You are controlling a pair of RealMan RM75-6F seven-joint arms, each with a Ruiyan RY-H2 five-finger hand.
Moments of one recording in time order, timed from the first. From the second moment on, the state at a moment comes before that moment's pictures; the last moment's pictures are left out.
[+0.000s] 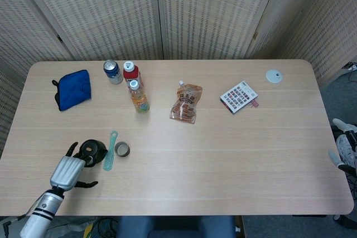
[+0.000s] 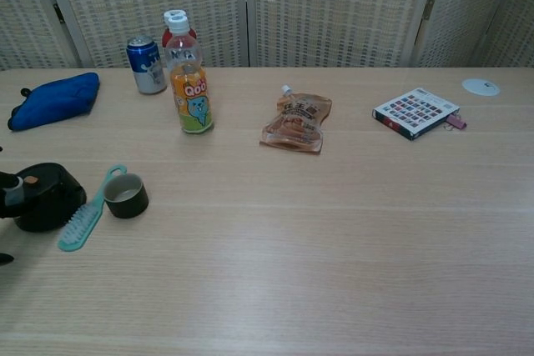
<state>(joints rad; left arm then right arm) -0.32 -1.33 0.05 -1.56 1.41 1.18 0.40 0.04 -0.97 0.12 -1.60 -1.53 1.62 0.01</state>
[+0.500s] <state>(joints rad) -0.32 -1.34 0.05 -1.54 1.39 1.15 0.40 0.03 -0.98 0.12 -1.59 -1.53 1.62 0.01</state>
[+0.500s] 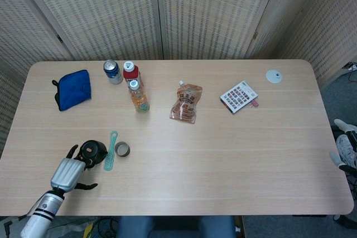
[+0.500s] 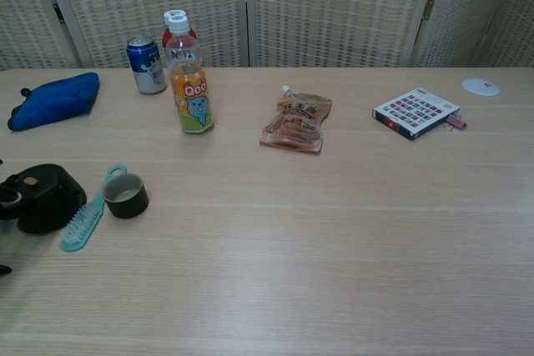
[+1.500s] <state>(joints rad) -0.38 -1.33 0.01 -1.52 1.34 1.05 0.24 0.03 -0.98 0.13 -1.58 -1.50 1.62 0.02</state>
